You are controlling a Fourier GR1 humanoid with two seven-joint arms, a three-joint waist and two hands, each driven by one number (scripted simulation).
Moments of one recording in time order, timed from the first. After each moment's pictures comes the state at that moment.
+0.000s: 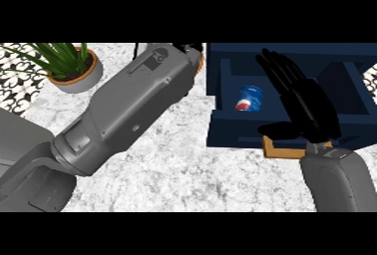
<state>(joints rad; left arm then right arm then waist) -1.37 0.11 -0.59 -0.63 0.95 0.82 -0.12 -0.39 -0.14 0.03 -1.63 1.02 0.13 -0.08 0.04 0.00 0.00</state>
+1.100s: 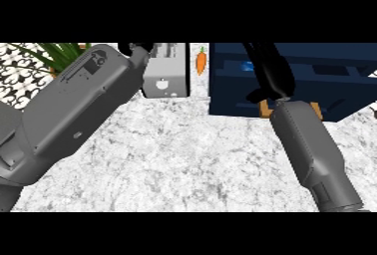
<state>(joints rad) -1.20 0.35 -0.58 -0.94 0.85 0.83 0.04 -0.80 -0.14 -0.06 -0.73 1.29 -0.42 -0.13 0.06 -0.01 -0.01</state>
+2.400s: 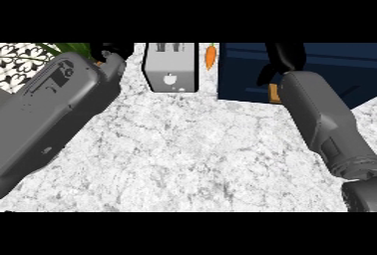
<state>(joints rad) -1.11 0.46 -0.56 -1.17 0.79 0.84 0.16 -1.15 -0.23 -0.20 -0.21 1.32 -0.63 -0.10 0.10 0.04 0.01</state>
